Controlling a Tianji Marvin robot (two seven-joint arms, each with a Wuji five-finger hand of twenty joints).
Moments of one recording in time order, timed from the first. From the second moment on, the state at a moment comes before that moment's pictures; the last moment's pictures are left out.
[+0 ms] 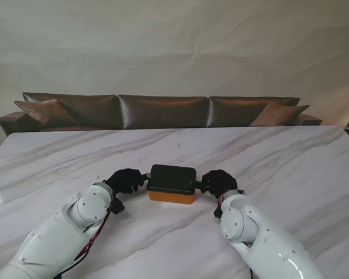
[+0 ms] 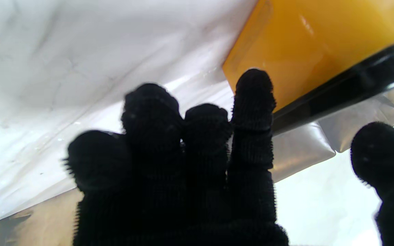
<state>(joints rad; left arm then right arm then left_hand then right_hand) 1.21 -1.17 -0.98 -1.14 0.27 0.06 -0.03 -1.32 -1.18 0.92 -1.30 -0.57 0.28 -0.21 0.38 -0.20 0.02 0.02 0.69 -0.14 0.96 0.90 0.91 -0.03 0.88 0.78 0.73 0.20 0.82 0.81 0.38 0.26 1.38 0.65 -0.05 -0.52 0.93 0.20 1.07 -0.16 0.86 0.60 1.28 -0.02 0.97 0.94 1.29 0.08 1.09 0.60 0.99 0.16 1.60 0.44</state>
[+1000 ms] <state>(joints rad) 0.96 -1.26 -0.76 -0.80 0.22 -0.05 0.04 -1.11 -1.25 0.78 -1.07 -0.48 0.27 -0.29 0.43 -0.26 0.16 0.33 0.88 -0.21 1.20 1.13 1.06 -0.07 1.09 0.91 0.83 0.16 1.04 0.90 0.51 0.26 1.37 0.69 0.20 -0.64 0.92 0.17 1.04 -0.20 1.13 0.40 1.28 -0.03 1.01 0.95 1.29 0.08 1.11 0.60 0.98 0.16 1.61 0.44</state>
